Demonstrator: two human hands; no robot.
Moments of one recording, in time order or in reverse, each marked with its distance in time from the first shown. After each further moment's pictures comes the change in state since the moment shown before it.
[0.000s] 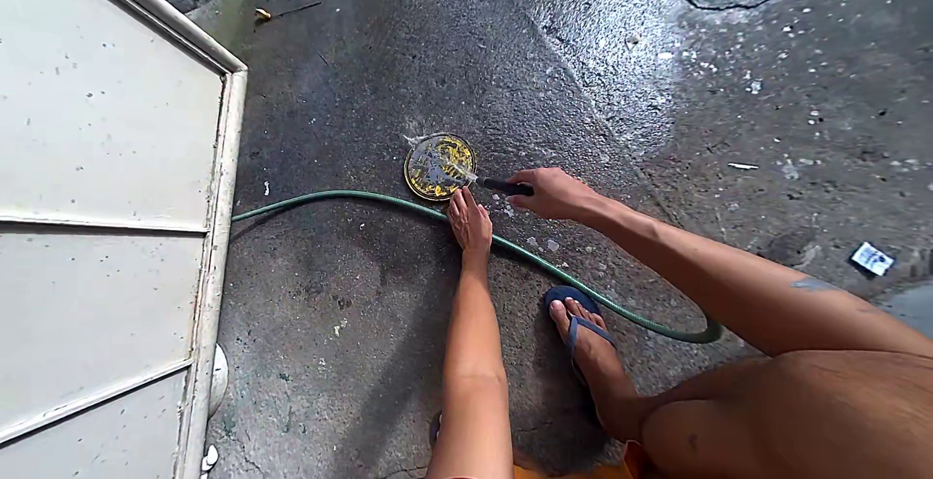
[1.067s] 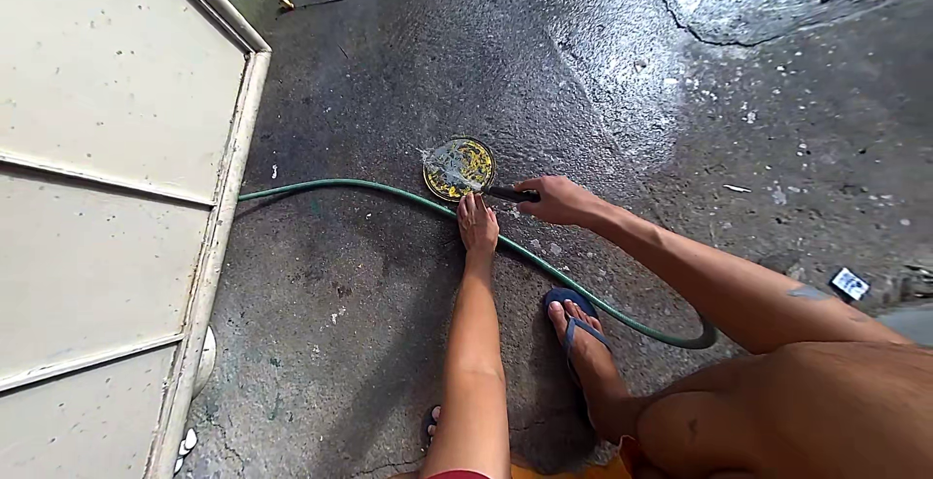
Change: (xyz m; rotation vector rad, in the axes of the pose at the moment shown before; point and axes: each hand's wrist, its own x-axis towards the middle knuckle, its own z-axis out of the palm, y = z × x) left_hand -0.015 -0.005 -0.006 -0.013 -0.011 0.056; right_hand -0.007 -0.010 0.009 -0.069 -0.049 -0.044
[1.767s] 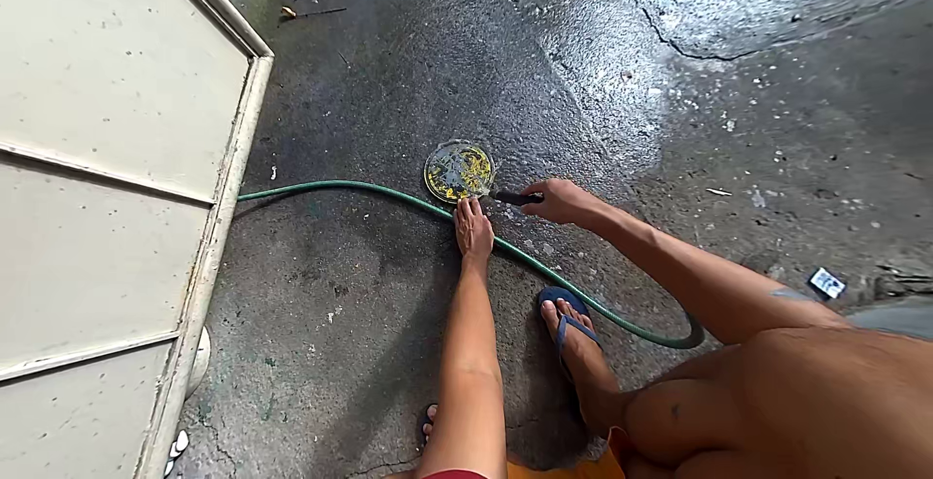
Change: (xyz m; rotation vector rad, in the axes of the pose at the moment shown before) left_hand -0.010 0.001 0.003 0.045 -0.033 -0.009; right_hand -0.008 0.016 0.000 0.047 -0.005 0.151
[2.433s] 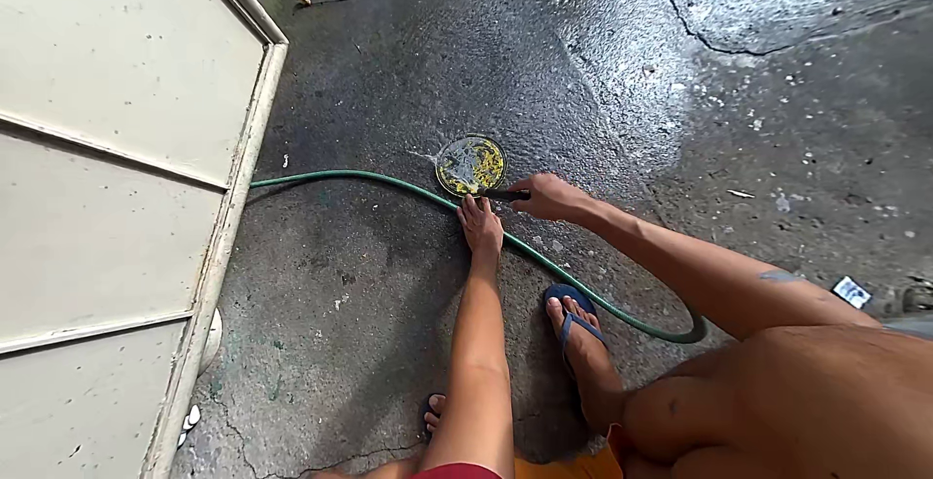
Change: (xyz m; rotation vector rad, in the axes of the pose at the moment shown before) left_hand -0.008 0.007 -0.003 0.046 -0.065 -0.116; right_hand 0.014 -0.029 0.015 -0.046 -0.027 -0.177
